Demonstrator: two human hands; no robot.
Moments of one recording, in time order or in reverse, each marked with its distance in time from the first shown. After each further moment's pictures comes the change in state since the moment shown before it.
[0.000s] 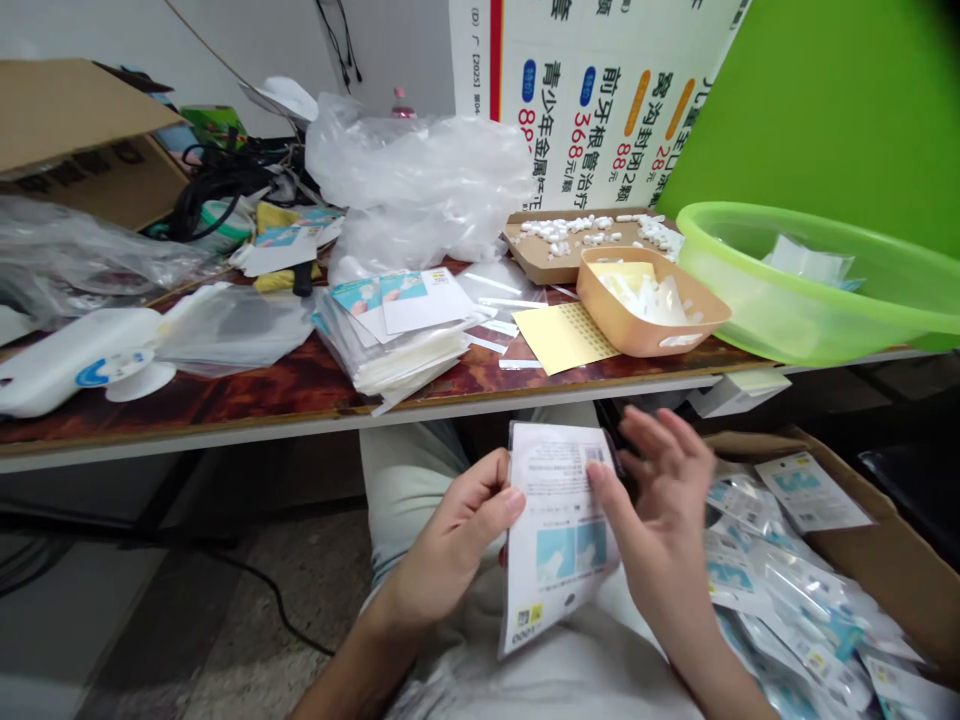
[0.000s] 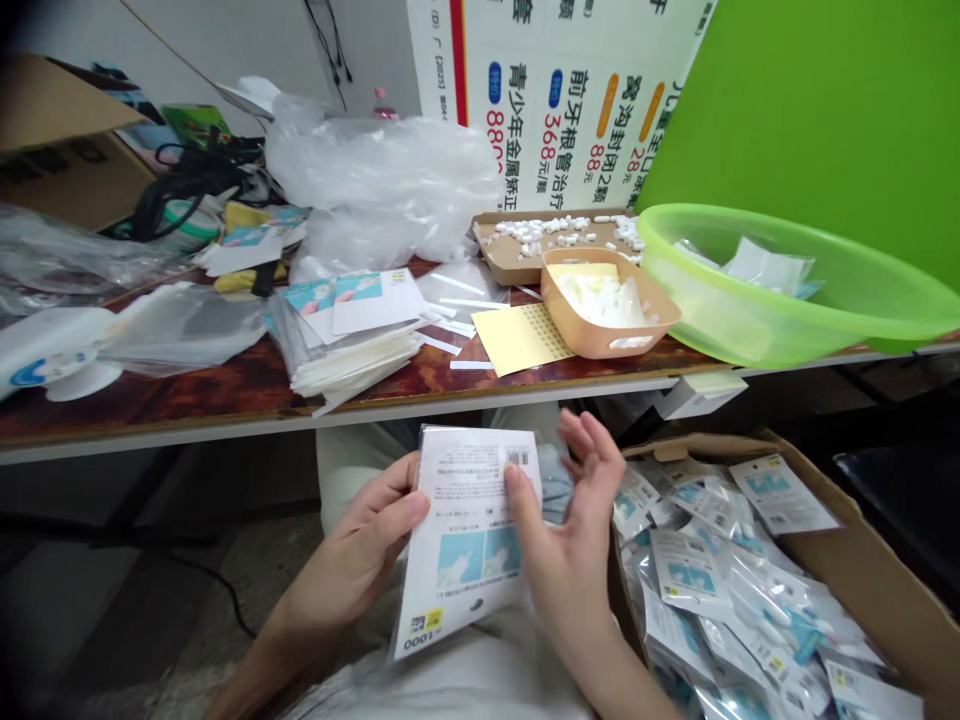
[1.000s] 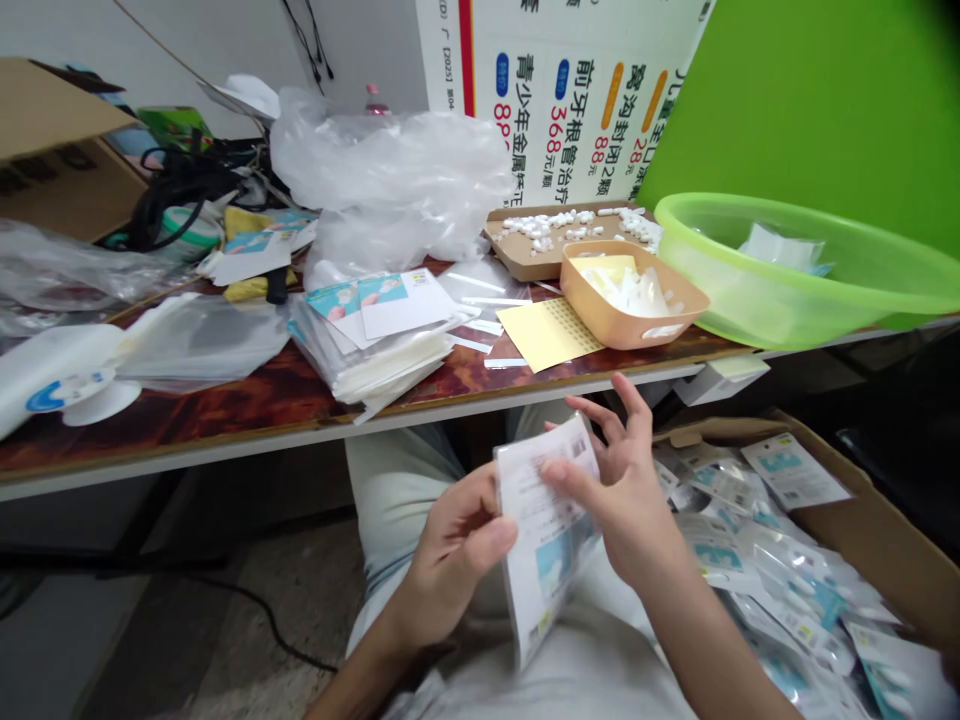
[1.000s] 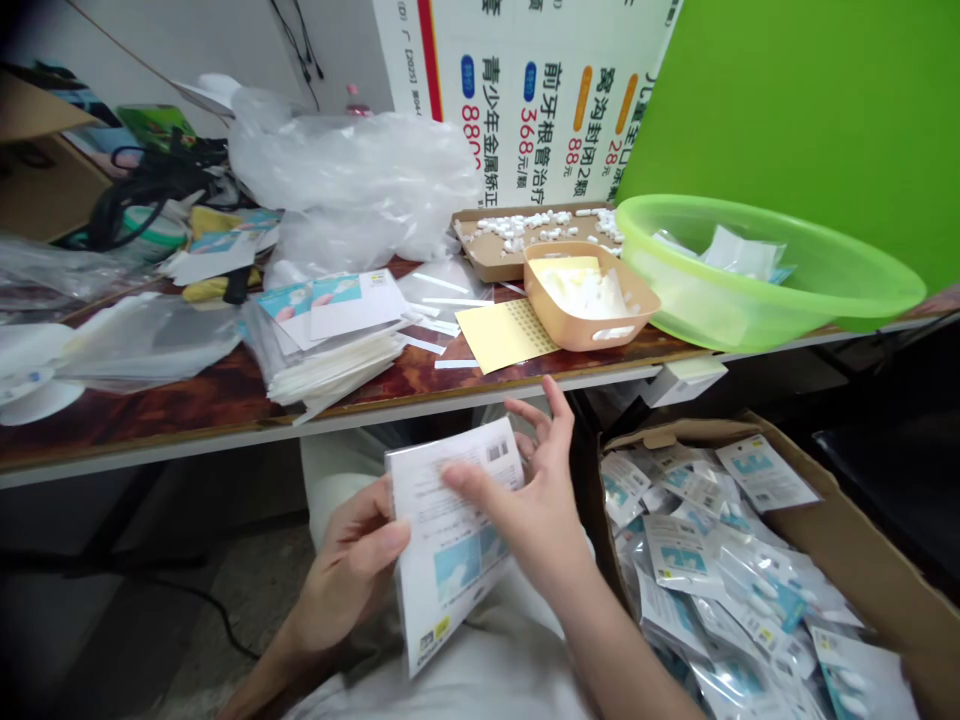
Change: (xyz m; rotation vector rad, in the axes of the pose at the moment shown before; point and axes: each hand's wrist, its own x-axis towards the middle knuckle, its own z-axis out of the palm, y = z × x) left_hand -0.003 -0.008 0.002 0.029 0.022 0.242; right_hand 0.021 -0.009 0.014 0.317 -0.166 0.357
